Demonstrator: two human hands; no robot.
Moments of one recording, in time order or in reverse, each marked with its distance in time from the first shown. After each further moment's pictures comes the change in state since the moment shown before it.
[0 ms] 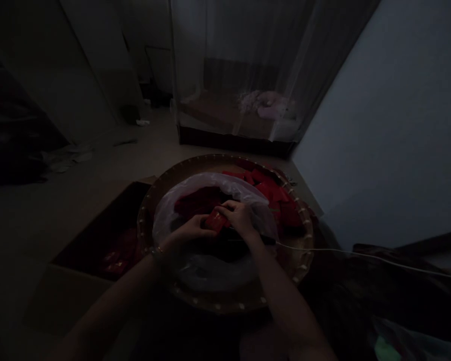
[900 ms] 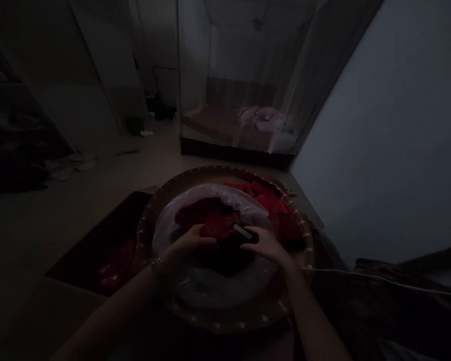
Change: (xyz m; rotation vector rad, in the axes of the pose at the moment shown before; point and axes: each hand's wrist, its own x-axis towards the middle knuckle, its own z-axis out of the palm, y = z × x) left_hand 0.003 -0.009 0.002 -0.215 0.101 -0.055; right_hand -0.031 0.031 -0.076 -0.268 -0.324 0.180
